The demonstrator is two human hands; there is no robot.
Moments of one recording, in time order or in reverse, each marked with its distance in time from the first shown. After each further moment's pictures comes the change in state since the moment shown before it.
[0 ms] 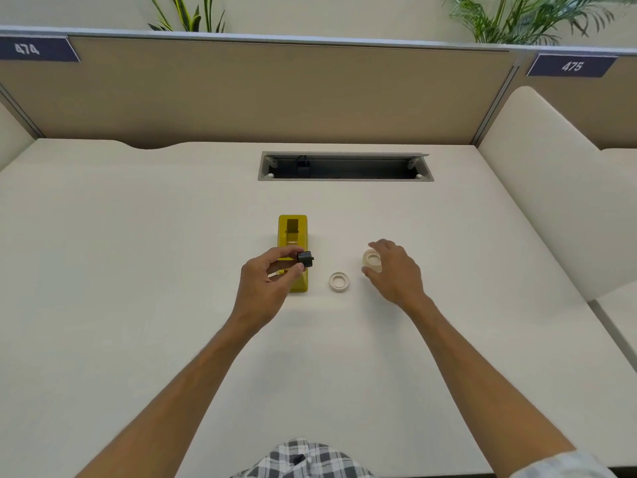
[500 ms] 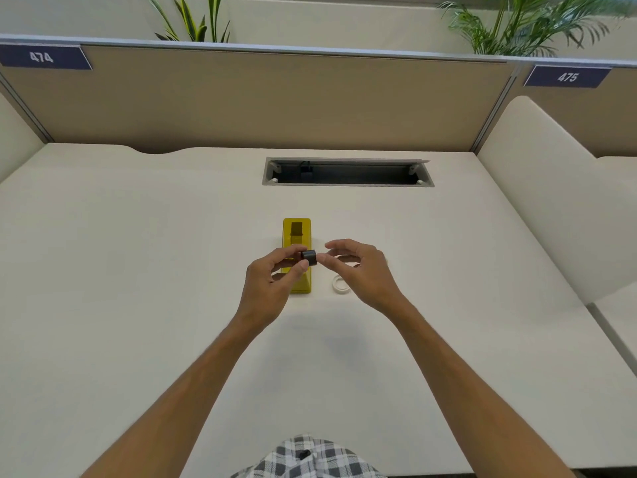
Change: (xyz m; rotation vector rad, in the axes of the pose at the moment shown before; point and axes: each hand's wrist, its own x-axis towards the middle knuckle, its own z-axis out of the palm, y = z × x) left_hand -0.002 0.000 -0.004 0.039 -0.010 0.056; right_hand -0.039 -0.082 -0.035 0.838 -0.055 -0.110
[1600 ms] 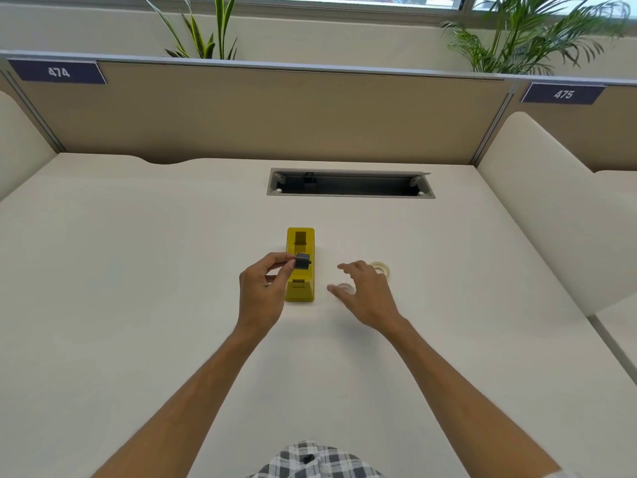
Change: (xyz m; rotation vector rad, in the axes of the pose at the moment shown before) left_hand 0.001 -0.002 -0.004 0.062 0.215 0.078; right_hand 0.012 0.062 0.011 -0.615 0.003 -0.071
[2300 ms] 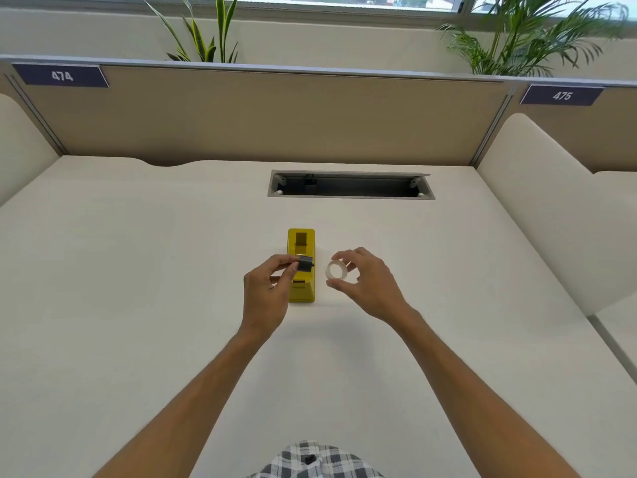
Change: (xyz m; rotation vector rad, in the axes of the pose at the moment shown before) left_hand -0.002 -0.001 0.004 -0.001 -0.012 0.045; right_hand -0.002 -0.028 -0.038 0.201 0.029 -0.058
